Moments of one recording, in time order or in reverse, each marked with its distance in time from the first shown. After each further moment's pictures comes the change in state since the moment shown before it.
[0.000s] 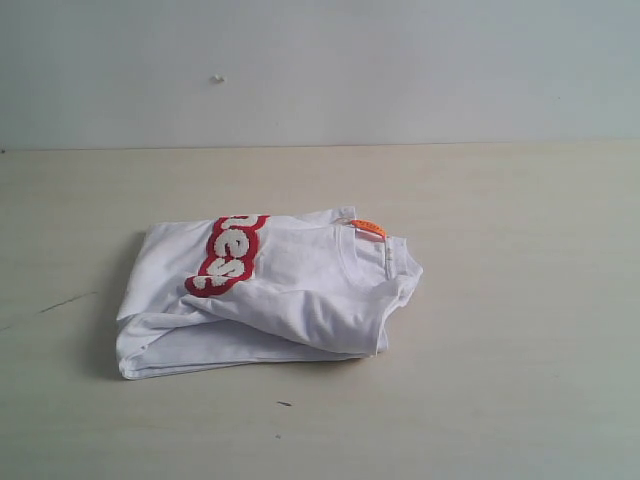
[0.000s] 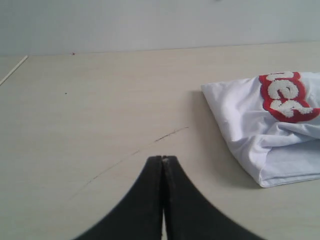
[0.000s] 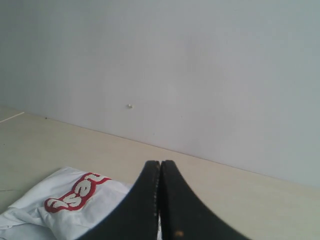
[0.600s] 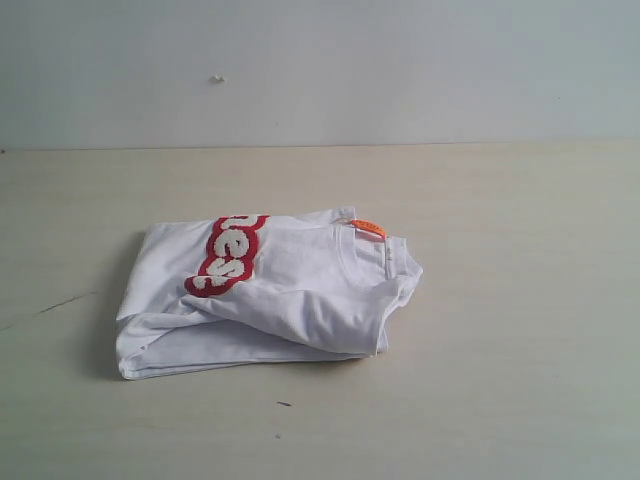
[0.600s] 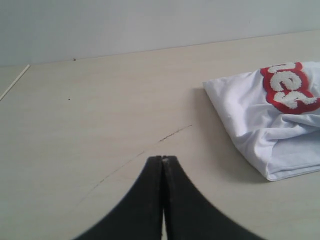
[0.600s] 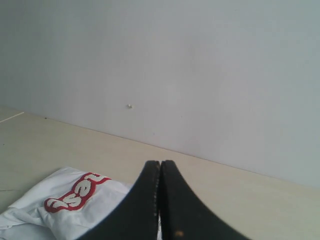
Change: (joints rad) left arm 0.000 0.000 0.000 -0.004 0.000 0.075; right arm 0.000 0.000 0.000 0.000 0.000 0.000
